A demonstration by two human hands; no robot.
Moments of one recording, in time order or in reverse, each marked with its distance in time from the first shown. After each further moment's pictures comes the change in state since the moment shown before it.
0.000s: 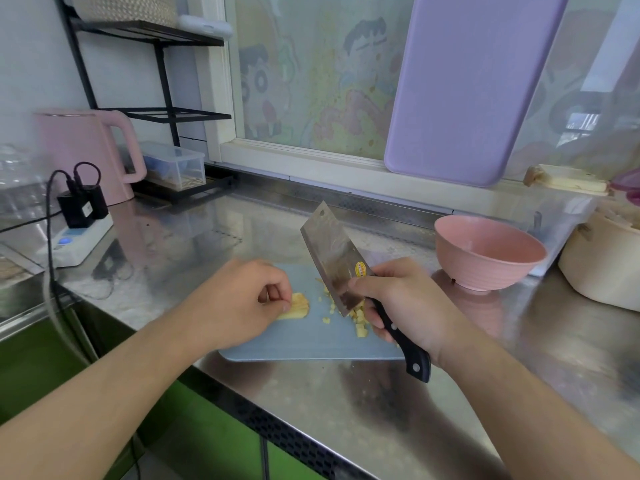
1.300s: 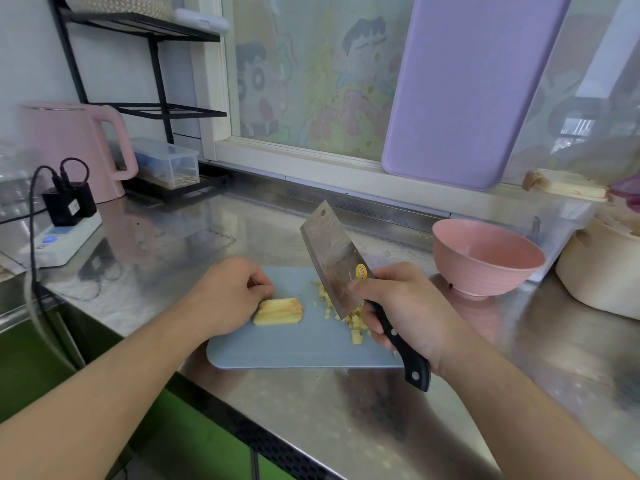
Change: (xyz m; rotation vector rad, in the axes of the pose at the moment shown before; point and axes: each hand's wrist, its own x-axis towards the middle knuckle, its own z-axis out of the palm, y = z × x) left_hand 0.026 -0.019 0.014 -0.071 -0.016 -0.319; right_hand 0.006 0.007 -0.003 0.036 0.004 -0.011
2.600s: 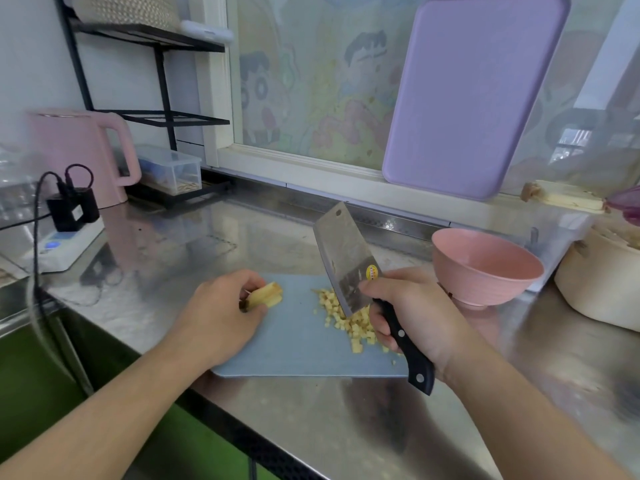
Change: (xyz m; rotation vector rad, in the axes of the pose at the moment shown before) left_hand -0.030 -0.004 0.004 -0.091 0.187 0.006; right_hand -0.002 -0.005 -0.005 0.179 0.026 0.015
